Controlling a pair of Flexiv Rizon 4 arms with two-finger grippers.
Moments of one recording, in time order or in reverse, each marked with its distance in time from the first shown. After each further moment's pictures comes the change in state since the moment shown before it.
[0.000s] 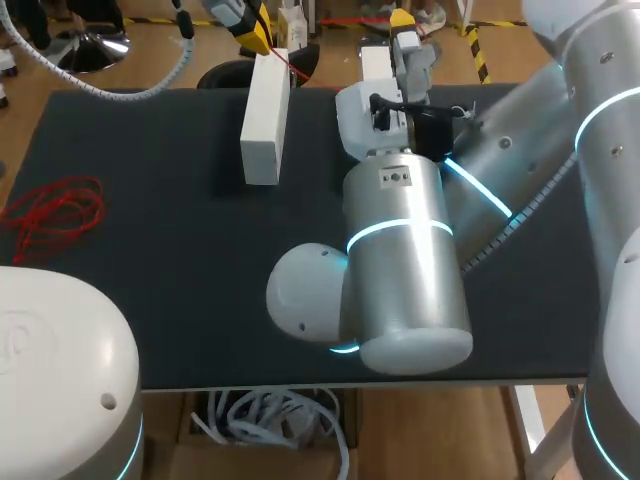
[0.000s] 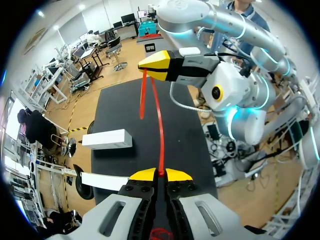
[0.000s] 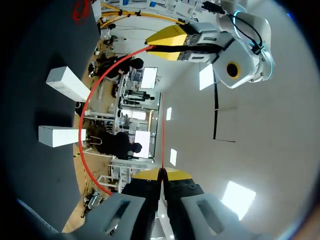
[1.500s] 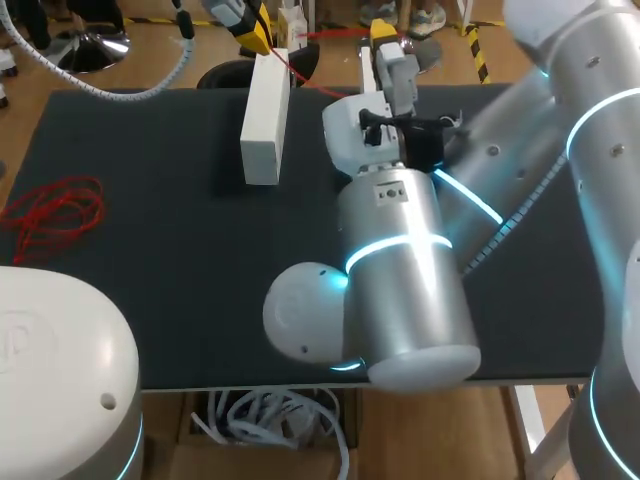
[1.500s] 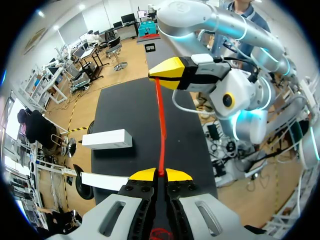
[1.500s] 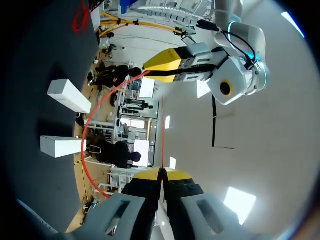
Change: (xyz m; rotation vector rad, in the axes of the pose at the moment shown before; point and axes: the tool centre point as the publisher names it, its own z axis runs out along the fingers) left arm 0.000 0.000 0.000 0.000 0.000 0.000; right arm -0.001 0.027 -0.013 -0.079 -0.015 0.005
